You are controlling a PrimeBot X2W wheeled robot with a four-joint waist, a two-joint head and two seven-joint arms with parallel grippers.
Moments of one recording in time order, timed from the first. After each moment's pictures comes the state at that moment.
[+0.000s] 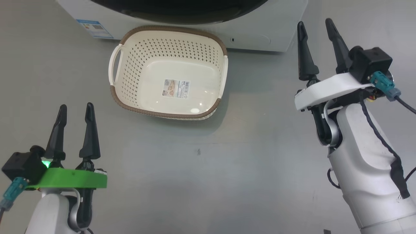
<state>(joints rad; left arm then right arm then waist) -0.28 0.12 -0.14 0.12 -0.39 -0.12 -0.26 -0.63 -0.08 0.26 0.40 0.33 0.07 -0.26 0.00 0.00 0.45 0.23</state>
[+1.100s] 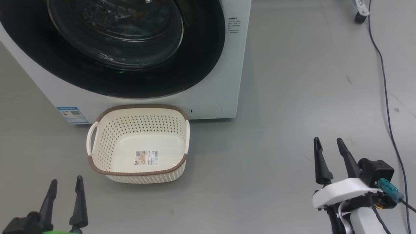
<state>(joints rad) 0.01 0.15 -0.07 0.15 -0.35 -0.12 -0.26 -0.09 -0.06 0.12 0.28 0.33 0.10 -0.26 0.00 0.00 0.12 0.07</state>
